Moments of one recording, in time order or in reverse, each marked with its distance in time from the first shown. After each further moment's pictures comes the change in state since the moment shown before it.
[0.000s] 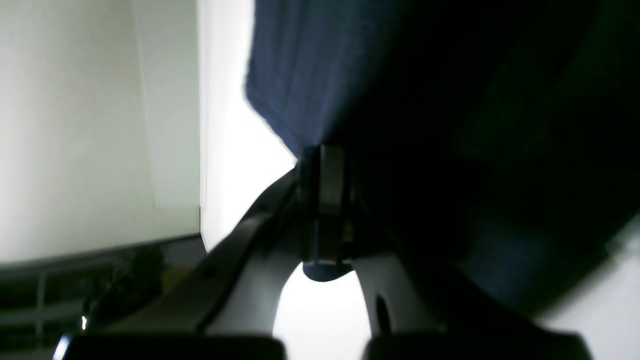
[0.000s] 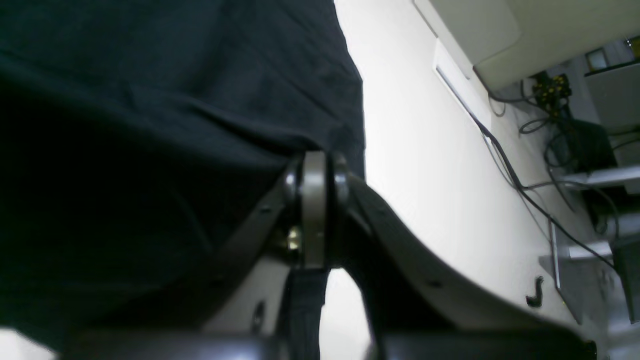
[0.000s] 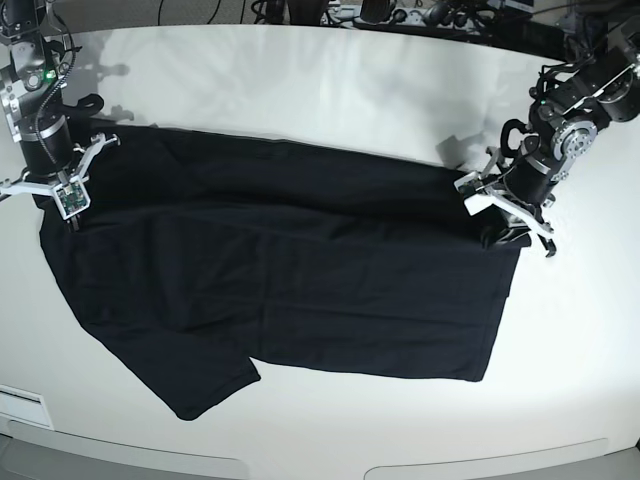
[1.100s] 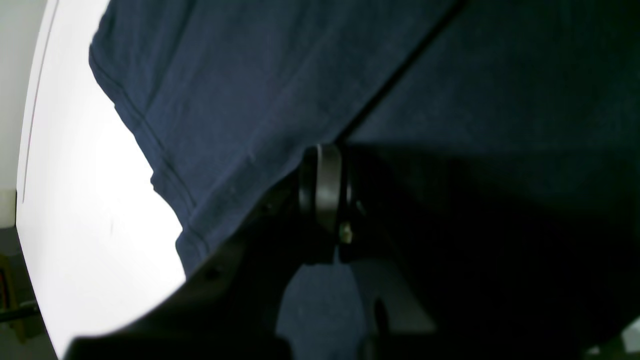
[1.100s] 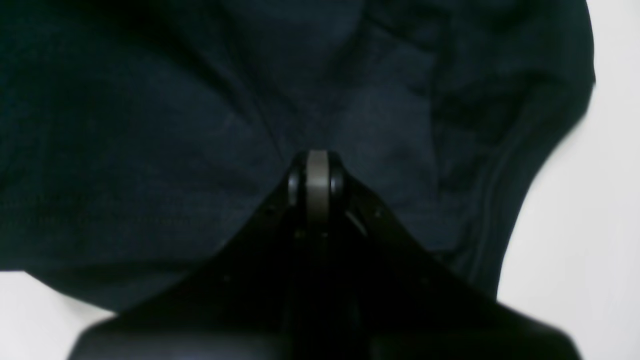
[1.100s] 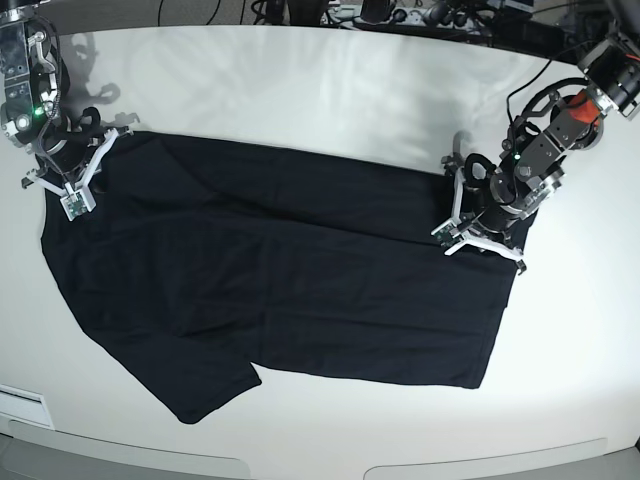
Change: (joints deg) left arm -6.5 12.3 -0.8 -13.3 -22.7 -20.0 5.3; right arm 7.8 -0.5 -4.0 -18.9 22.8 15.0 -15.3
